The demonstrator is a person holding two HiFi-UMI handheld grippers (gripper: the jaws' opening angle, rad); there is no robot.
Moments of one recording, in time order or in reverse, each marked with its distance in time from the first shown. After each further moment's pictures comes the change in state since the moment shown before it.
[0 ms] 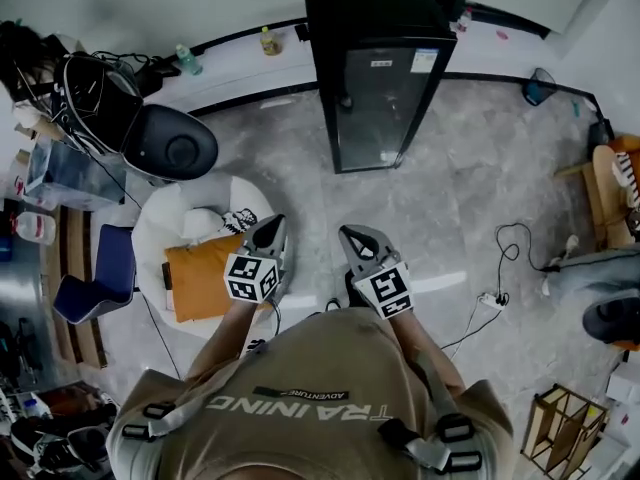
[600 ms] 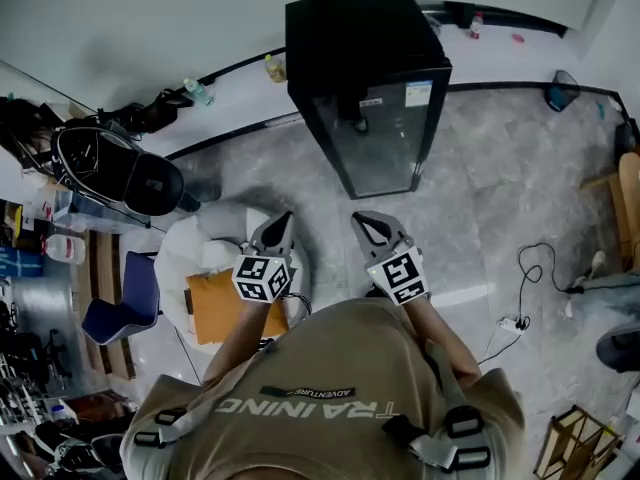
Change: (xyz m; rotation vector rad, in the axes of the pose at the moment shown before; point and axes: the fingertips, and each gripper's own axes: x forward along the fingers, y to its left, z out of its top) left arm 0.125 0.013 0.088 0.024 -0.025 0.073; right arm 0.054 -0.161 0.032 -0.011 -0.069 0.019
